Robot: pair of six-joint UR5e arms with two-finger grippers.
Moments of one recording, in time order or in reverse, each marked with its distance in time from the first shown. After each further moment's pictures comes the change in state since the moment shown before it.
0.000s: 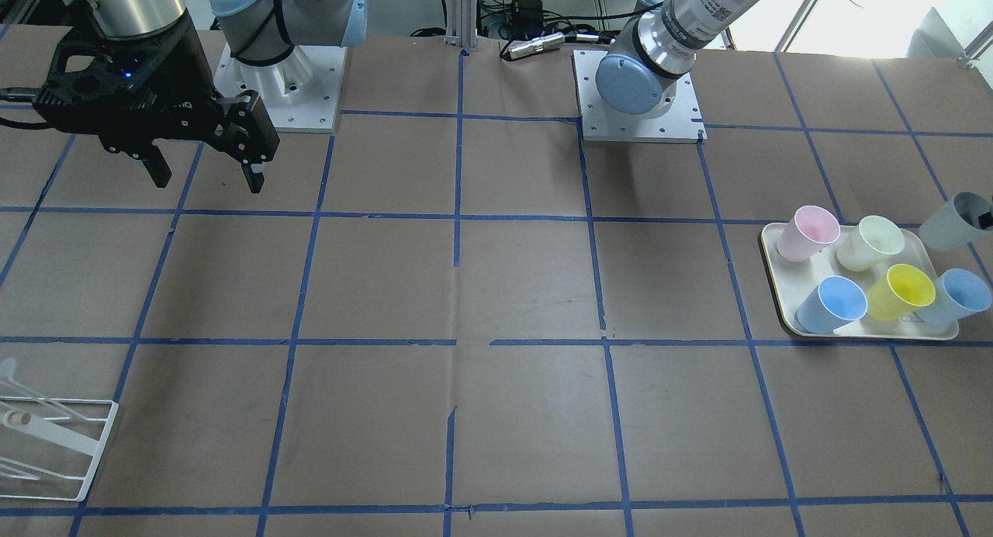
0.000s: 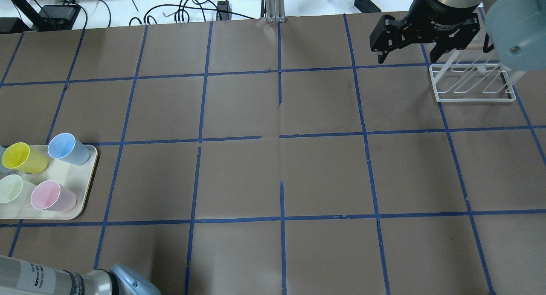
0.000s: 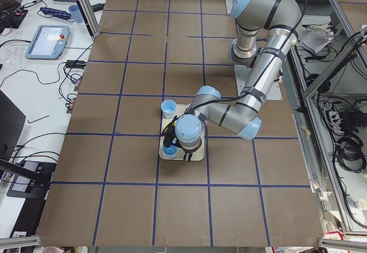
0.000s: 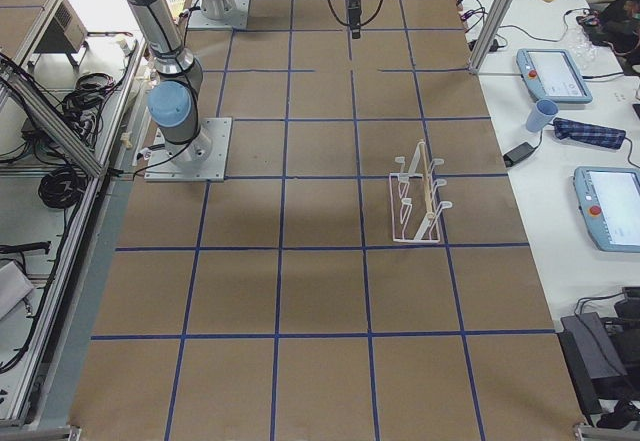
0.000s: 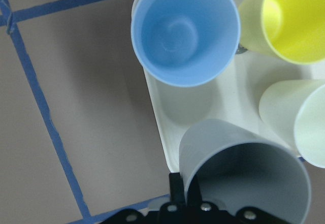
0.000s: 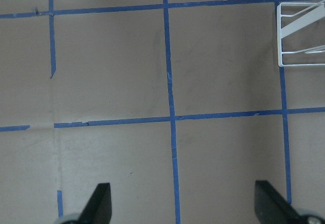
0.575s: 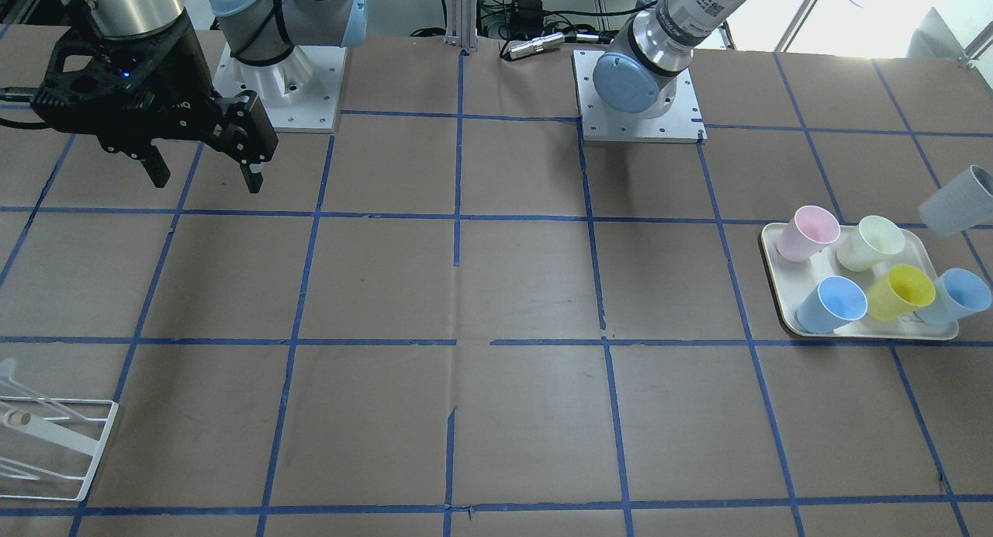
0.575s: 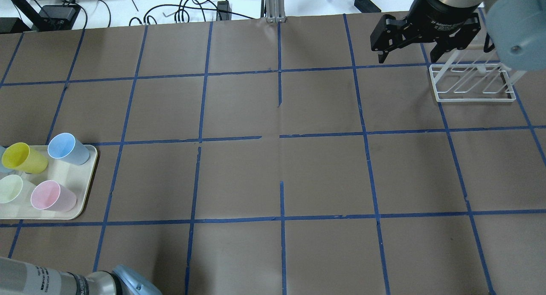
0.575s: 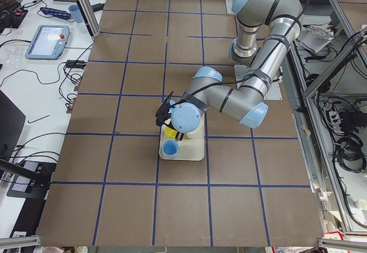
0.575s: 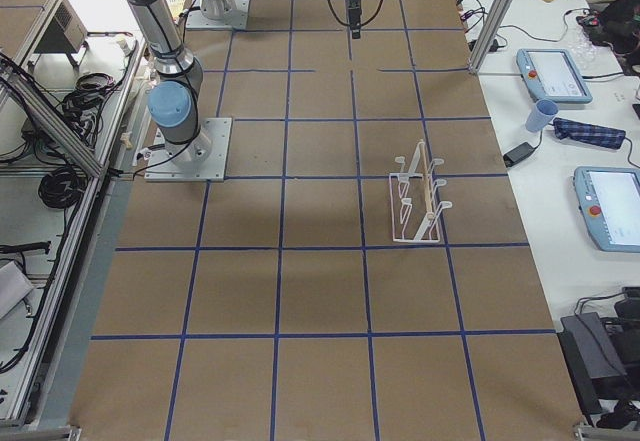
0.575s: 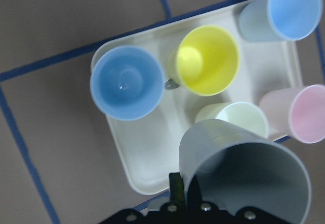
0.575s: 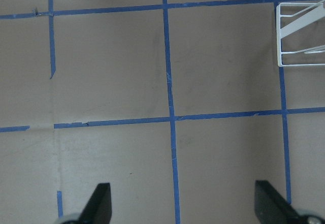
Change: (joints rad) left arm -0.055 0.048 0.151 -0.431 -0.231 0.072; right arm -0.002 0.000 -0.002 0.000 0.000 0.000
